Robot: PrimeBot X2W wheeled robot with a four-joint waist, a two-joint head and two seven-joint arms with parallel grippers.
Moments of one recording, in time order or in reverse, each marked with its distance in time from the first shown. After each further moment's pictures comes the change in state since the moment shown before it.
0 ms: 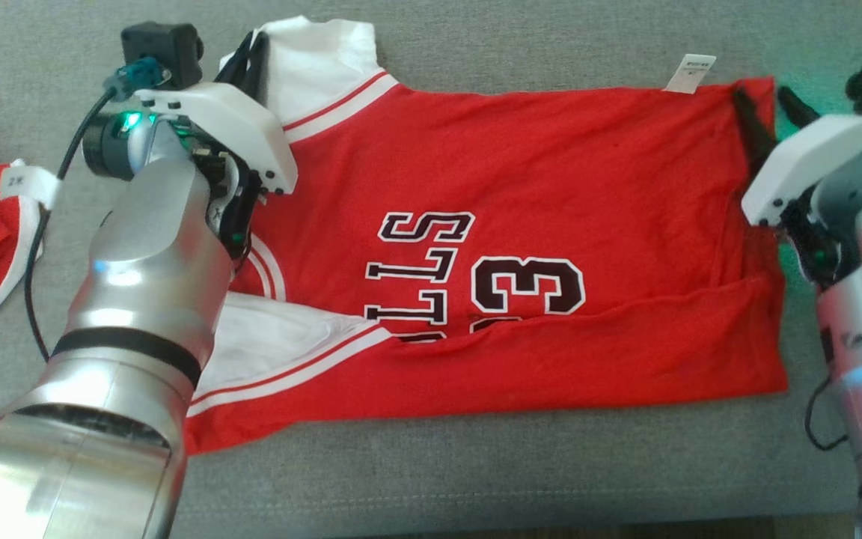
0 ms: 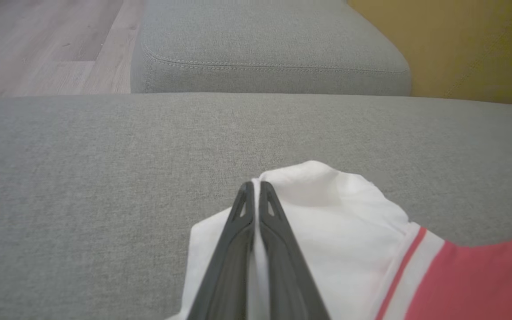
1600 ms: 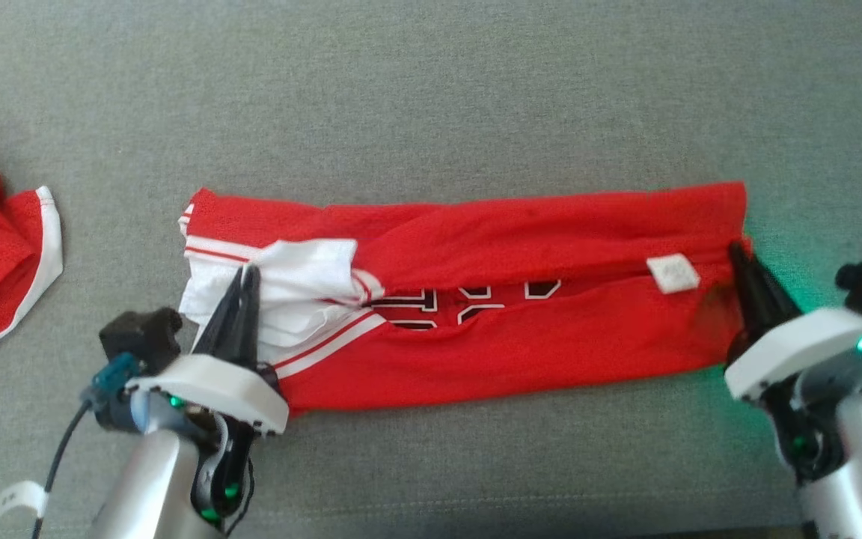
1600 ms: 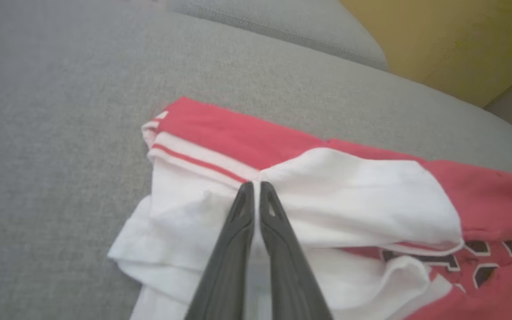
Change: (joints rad) left arm 0.854 0.094 0.128 -0.920 -0.050 0.109 0.099; right arm 0.506 0.044 -0.044 -0.420 0.149 0.000 -0.095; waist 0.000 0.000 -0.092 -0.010
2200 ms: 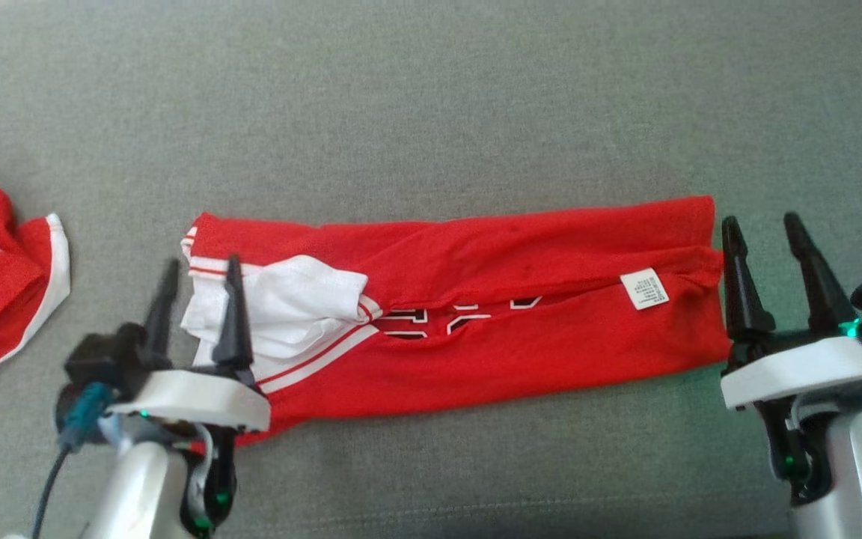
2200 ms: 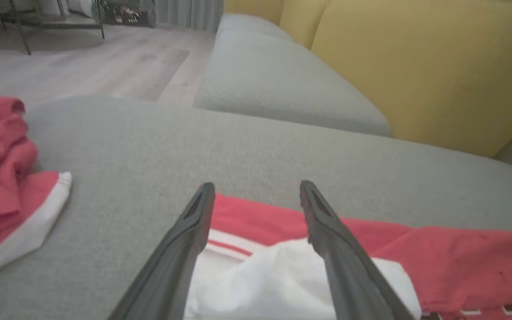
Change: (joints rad) left arm 0.071 0.004 0.034 -0.116 0.074 0.103 -0.091; right arm 0.098 0.077 -0.041 -0.207 -0.232 0.000 -0.179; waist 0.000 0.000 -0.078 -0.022
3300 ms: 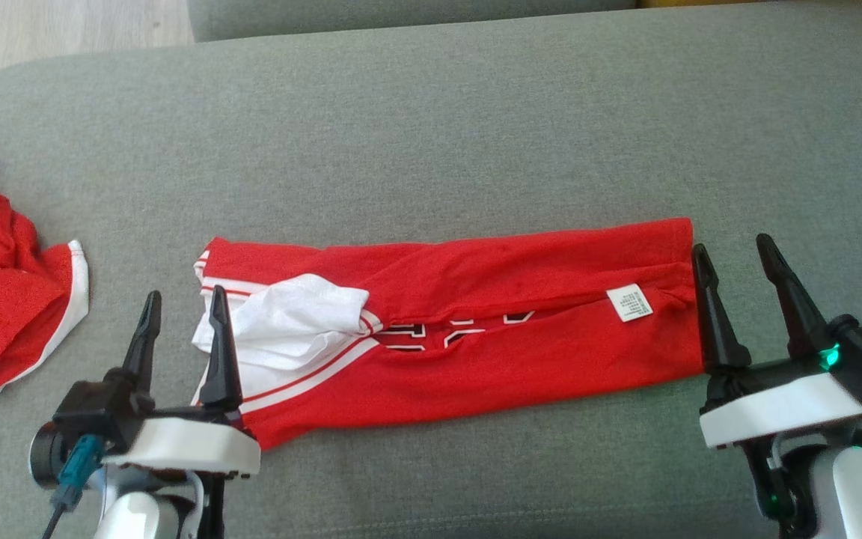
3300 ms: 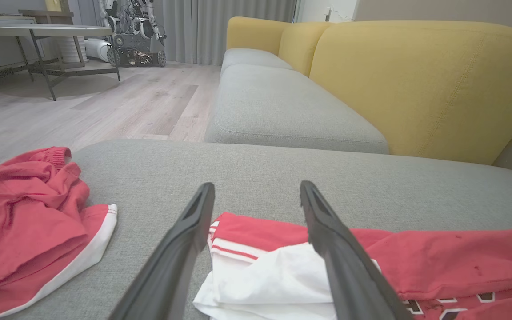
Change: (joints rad) left arm 0.142 0.035 0.006 -0.183 0.070 0.072 0.016; right arm 0.102 0.022 0.052 -0.147 -0.074 0.000 0.007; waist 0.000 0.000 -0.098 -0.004
